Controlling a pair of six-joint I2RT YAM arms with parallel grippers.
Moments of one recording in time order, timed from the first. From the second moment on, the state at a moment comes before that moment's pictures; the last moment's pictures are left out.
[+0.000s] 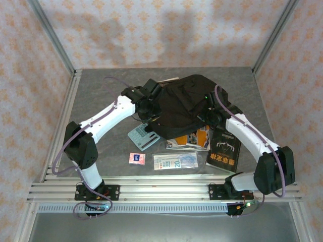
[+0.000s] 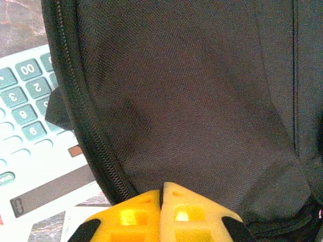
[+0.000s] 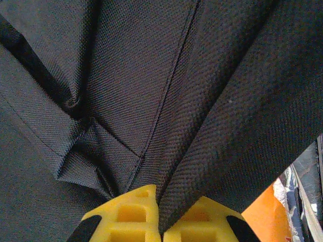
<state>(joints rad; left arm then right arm) -0.59 1.75 1.59 -1.03 0.07 -1.06 0.34 1.35 1.02 -0.67 -0.02 0.90</state>
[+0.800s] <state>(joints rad) -0.58 1.72 1.67 -1.08 -0.02 -0.87 0.22 1.48 1.15 -0.69 -0.18 0.80</state>
